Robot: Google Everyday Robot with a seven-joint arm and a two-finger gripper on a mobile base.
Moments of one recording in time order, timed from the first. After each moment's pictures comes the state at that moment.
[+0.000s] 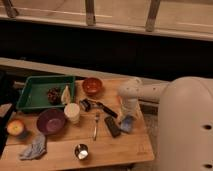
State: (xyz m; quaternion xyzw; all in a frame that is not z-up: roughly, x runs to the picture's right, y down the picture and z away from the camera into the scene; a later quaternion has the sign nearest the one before) arm 0.154 0.187 0.871 -0.28 0.28 0.60 0.69
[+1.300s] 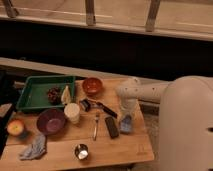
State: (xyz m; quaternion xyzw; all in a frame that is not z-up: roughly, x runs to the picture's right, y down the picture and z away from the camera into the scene) arm 0.138 0.167 0.849 -0.25 0.26 0.59 0.72
